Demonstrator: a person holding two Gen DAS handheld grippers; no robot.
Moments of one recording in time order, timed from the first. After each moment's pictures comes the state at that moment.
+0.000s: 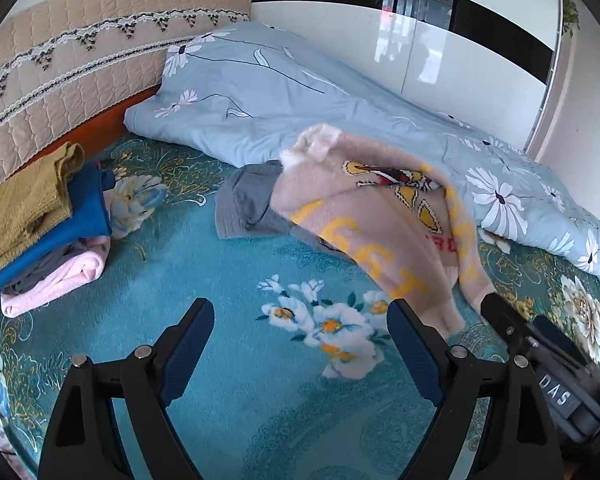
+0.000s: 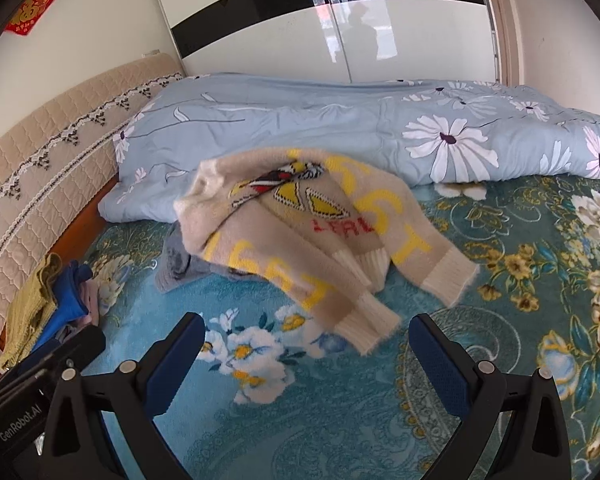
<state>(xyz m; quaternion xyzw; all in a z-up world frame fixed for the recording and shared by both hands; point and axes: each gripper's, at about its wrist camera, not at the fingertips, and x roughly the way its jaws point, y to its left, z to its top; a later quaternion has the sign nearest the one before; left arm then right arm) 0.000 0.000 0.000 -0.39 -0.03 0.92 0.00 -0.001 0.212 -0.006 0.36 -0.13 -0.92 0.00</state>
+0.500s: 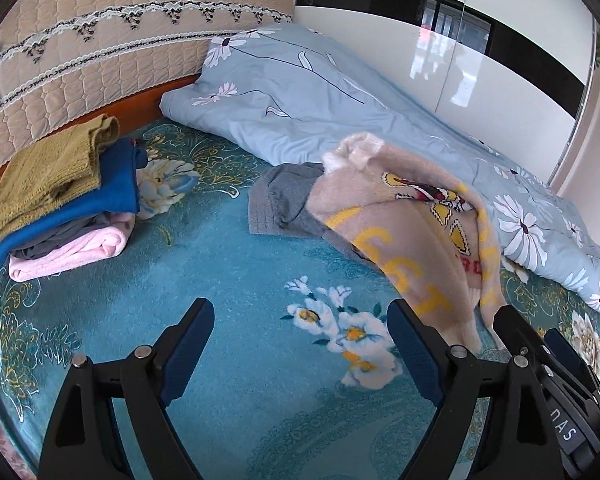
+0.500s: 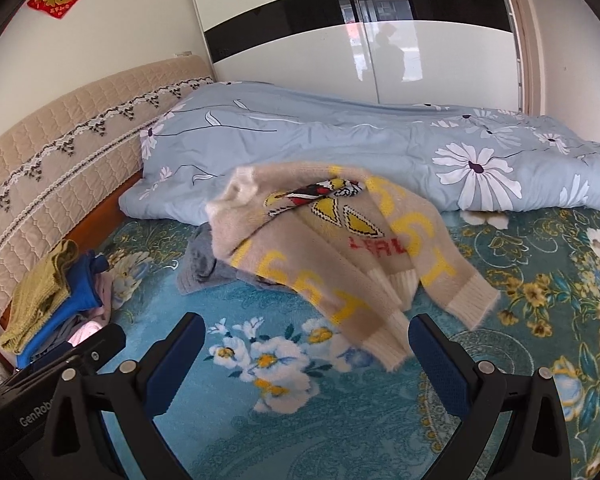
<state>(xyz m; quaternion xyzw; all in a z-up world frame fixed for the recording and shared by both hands) 0.004 -0.028 -0.007 -0.38 -0.09 0.92 -0.04 0.000 0.186 0.002 0.33 -0.10 -0.94 0.03</state>
